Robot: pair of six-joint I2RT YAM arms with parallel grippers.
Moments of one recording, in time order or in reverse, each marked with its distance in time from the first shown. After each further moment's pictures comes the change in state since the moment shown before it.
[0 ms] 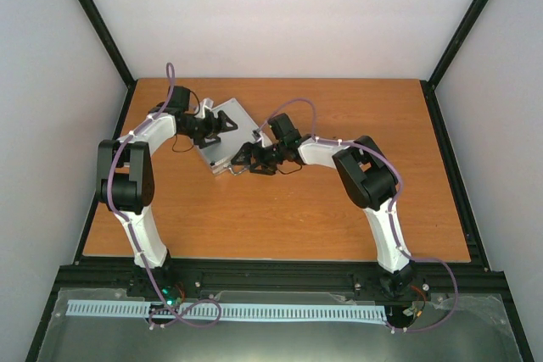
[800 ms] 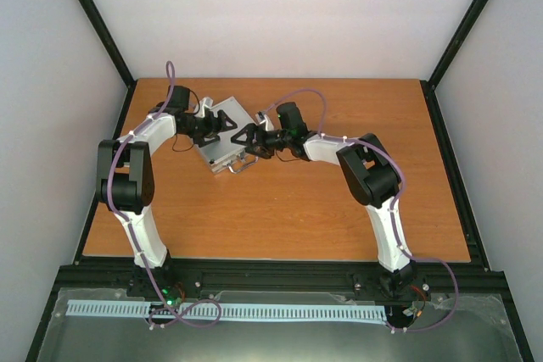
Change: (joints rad) left arm 0.001 0.001 -0.001 0.024 -0.024 0.015; right arm -0.046 0.001 -0.007 0.339 -0.053 0.190
